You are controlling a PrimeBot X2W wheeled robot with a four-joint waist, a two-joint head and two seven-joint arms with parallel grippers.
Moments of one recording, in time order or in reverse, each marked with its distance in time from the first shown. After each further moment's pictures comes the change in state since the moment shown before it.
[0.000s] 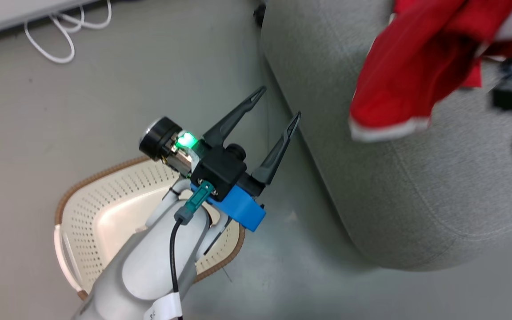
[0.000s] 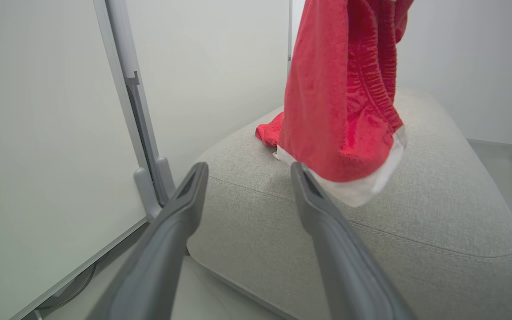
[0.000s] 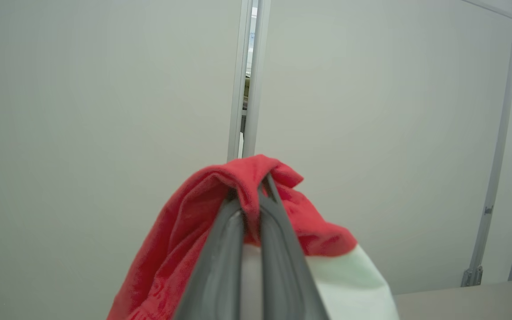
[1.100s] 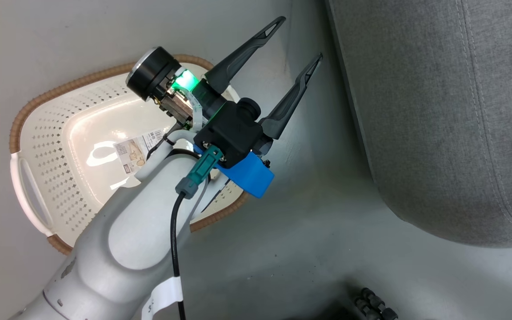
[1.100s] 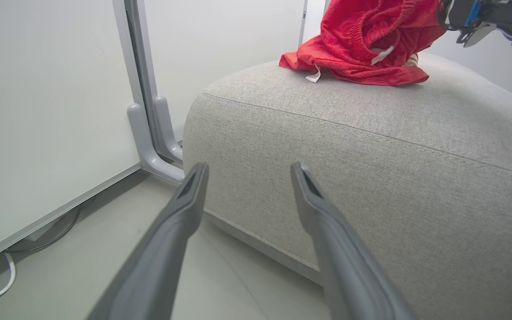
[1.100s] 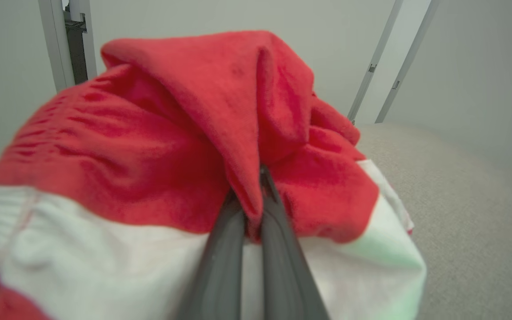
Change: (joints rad) left arm -0.192 0.049 -0.043 -0.102 0.055 0.004 0.050; right arm -0.245 -0.184 -0.401 0.440 -0.037 0.000 0.000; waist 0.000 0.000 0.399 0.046
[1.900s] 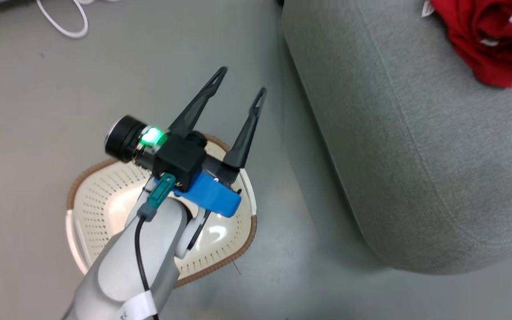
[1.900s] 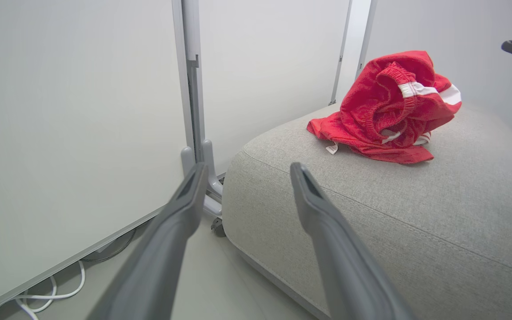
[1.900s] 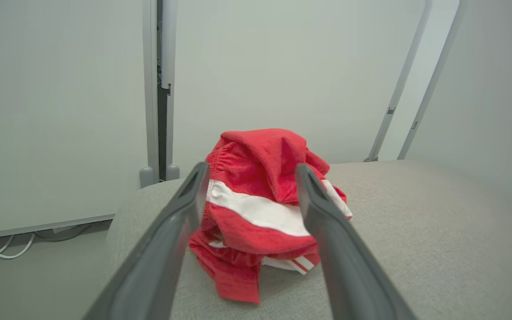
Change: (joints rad) left arm 0.184 -0.019 0.104 0.052 -0.110 0.063 -0.056; right arm 0.487 0.126 0.096 -0.379 -0.017 0.000 0.000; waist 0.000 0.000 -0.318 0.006
